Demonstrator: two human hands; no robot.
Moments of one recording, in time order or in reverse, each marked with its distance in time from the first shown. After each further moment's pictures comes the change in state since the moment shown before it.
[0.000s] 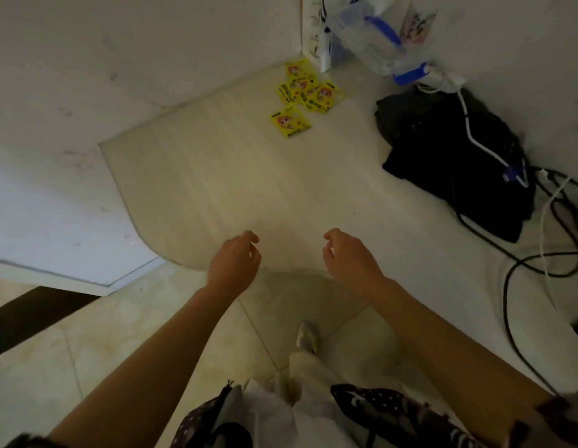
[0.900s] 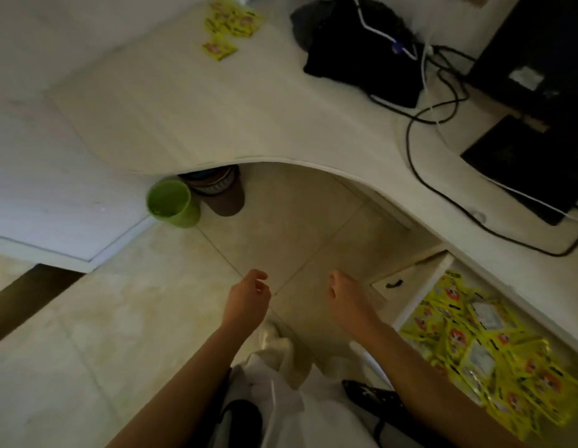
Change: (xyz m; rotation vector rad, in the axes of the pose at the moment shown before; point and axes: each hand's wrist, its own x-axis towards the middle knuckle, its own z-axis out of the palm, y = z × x) left_hand -0.329 0.015 0.114 -0.201 -0.299 -0.163; right_hand -0.354 0.091 0.107 0.222 -0.079 0.369
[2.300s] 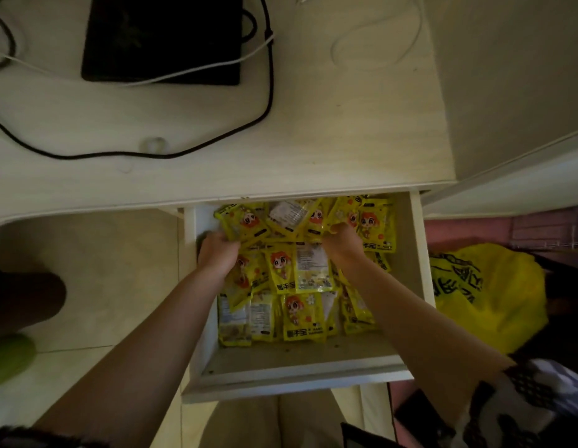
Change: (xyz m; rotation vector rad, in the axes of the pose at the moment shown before) left_hand 0.016 0.218 0.364 0.198 -0.519 0.085; right_hand -0.034 0.392 -0.080 0.795 0.358 0.950
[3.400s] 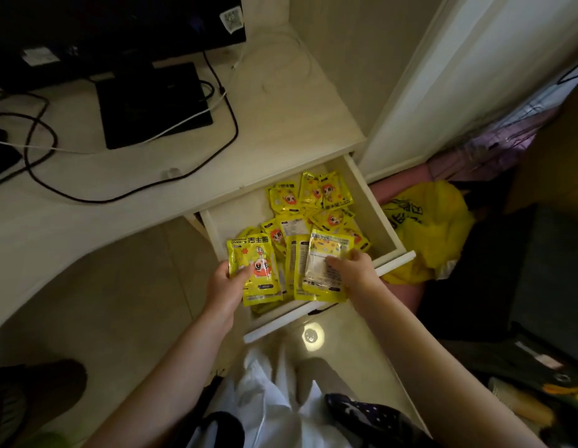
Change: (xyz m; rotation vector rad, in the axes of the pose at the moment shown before) left_hand -0.131 -0.072 -0.086 -0.151 -0.283 0.266; right_hand -0.241 0.057 0.027 0.884 0.181 0.155
